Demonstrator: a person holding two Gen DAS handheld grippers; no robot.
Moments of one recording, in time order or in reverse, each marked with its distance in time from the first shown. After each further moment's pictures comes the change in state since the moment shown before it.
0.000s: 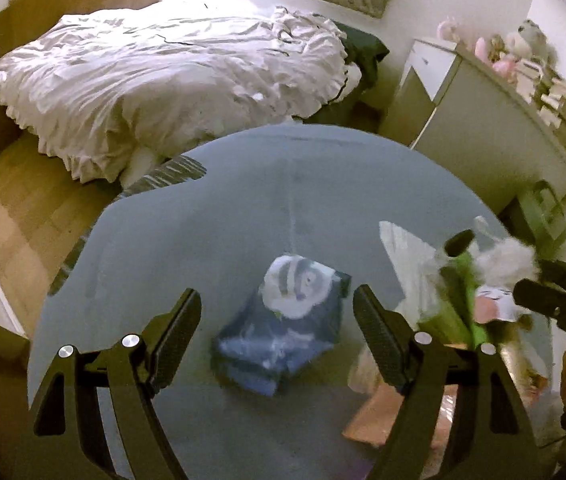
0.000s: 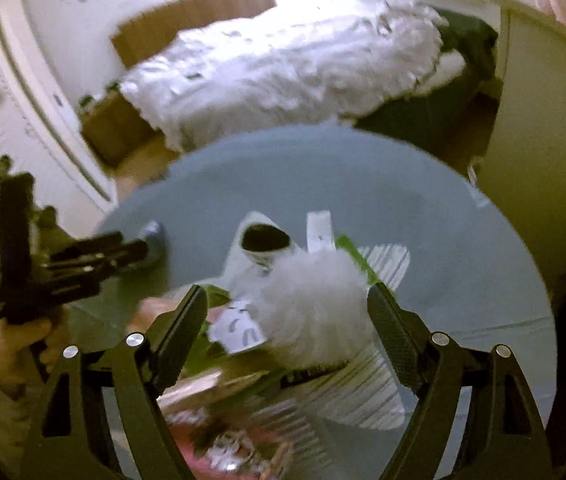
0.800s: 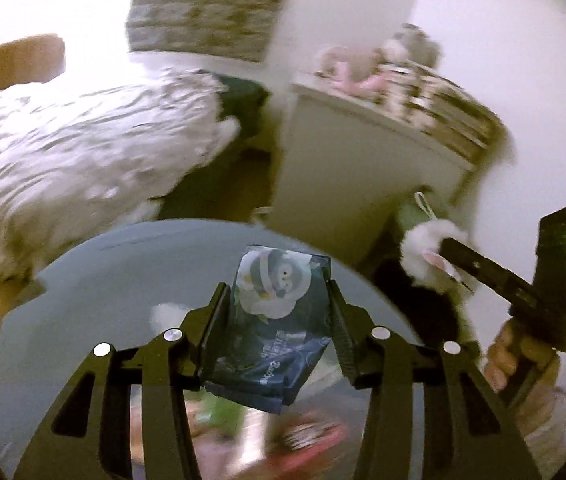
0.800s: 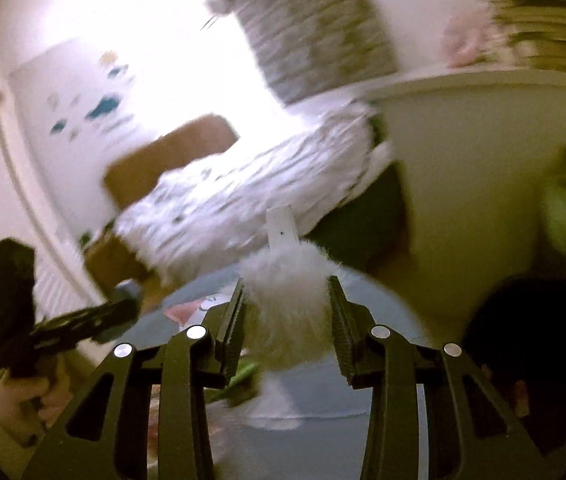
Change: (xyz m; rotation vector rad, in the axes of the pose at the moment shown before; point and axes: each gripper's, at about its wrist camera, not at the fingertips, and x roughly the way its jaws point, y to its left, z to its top) left arm -0.085 -0.170 0.024 0.218 -0.193 -0.301; right arm -0.156 -0.117 -0.056 0.239 -0.535 -0.001
